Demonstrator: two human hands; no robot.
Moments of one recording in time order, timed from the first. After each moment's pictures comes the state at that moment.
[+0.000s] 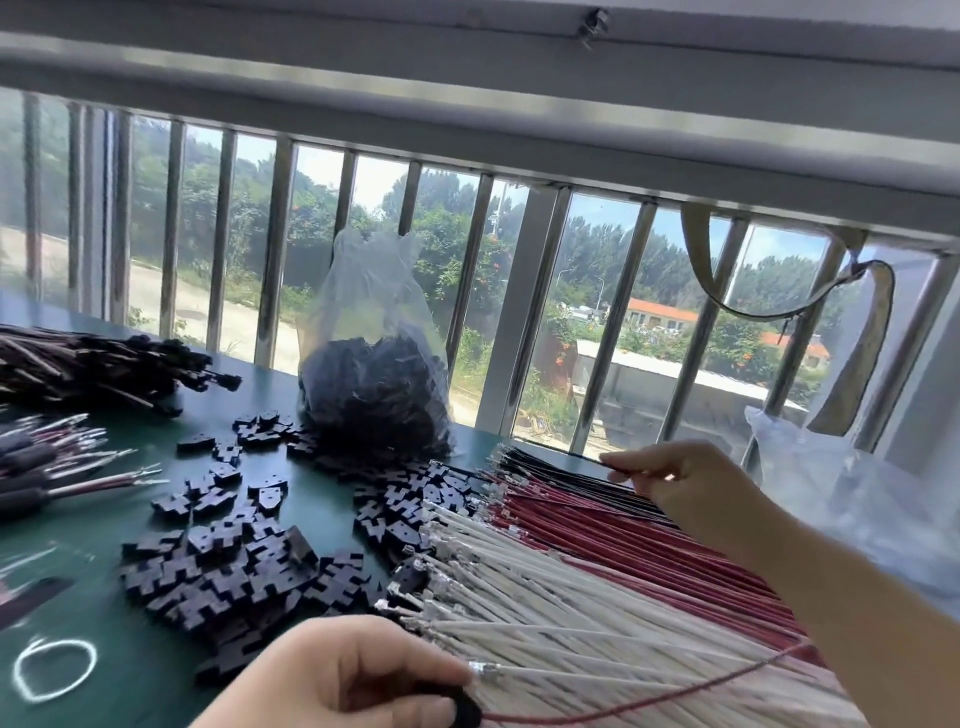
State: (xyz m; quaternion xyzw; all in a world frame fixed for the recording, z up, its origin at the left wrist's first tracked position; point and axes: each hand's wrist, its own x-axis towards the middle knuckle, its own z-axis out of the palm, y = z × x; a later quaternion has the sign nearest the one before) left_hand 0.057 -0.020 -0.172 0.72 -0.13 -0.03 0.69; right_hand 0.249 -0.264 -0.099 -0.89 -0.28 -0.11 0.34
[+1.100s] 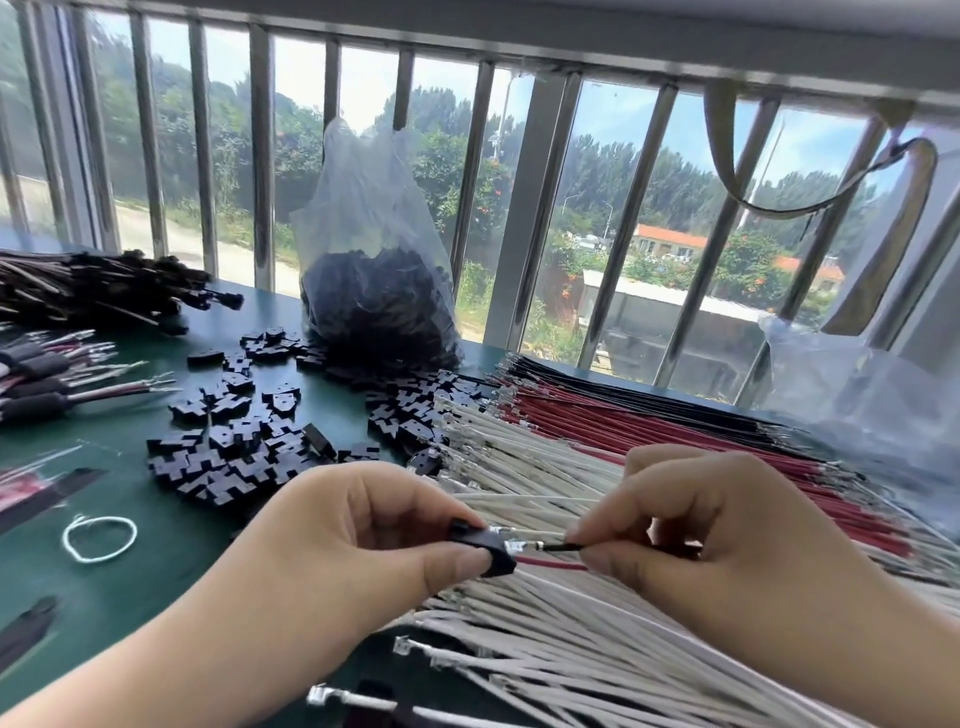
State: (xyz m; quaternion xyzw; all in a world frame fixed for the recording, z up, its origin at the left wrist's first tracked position) left_hand 0.042 -0.034 -0.159 0.75 -0.07 0.09 0.66; right_hand 0.097 -0.240 -0.117 -0.86 -0.39 -0.05 0.33
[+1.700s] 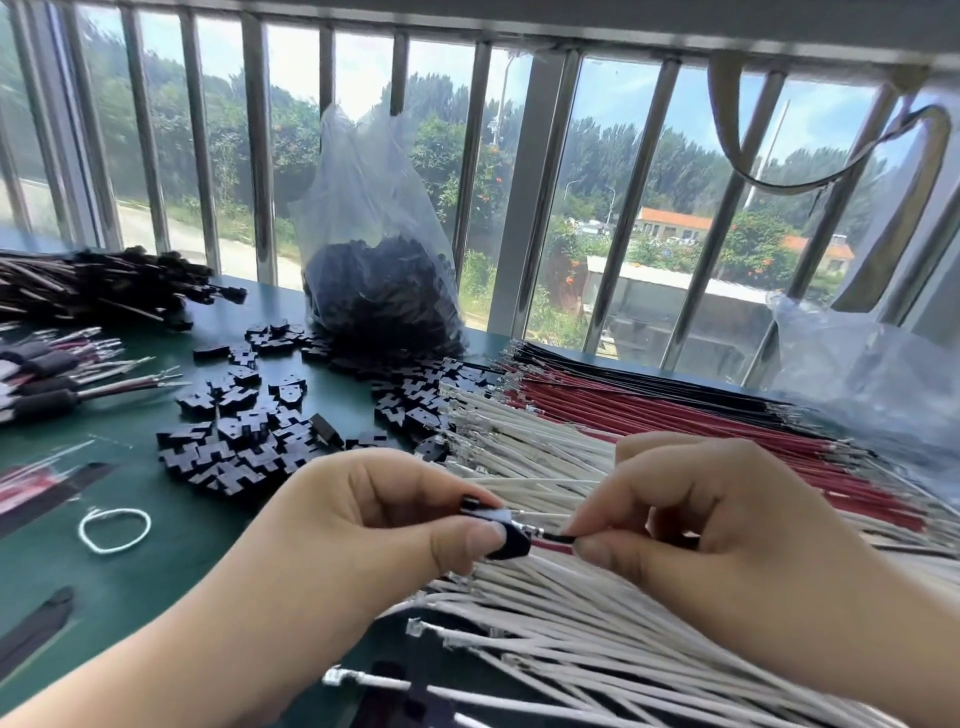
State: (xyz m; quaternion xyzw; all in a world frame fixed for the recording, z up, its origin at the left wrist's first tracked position) left_hand 0.039 -0.036 -0.158 0.72 -0.07 0.10 0.68; right_hand 0.091 -0.236 -0.118 -0.84 -0.41 -0.03 0.36
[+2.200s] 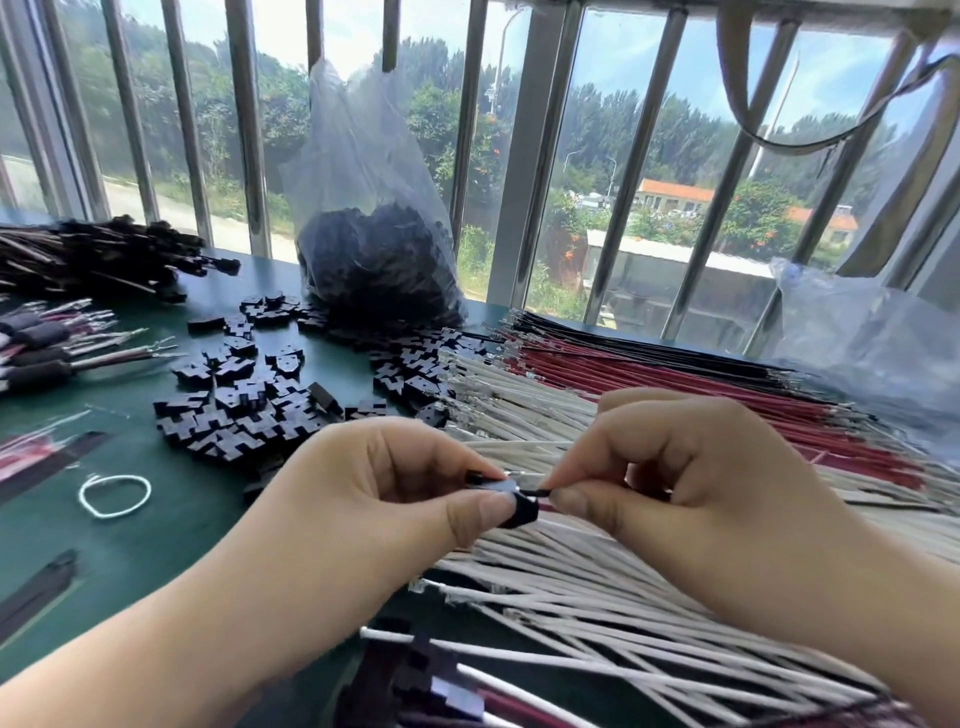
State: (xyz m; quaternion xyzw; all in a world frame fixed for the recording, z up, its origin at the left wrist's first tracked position) left_hand 0.037 -0.041 -0.164 0.73 -0.07 0.10 0.67; right_hand 0.091 -0.227 -0.127 -0.84 -0.41 -0.07 0.35
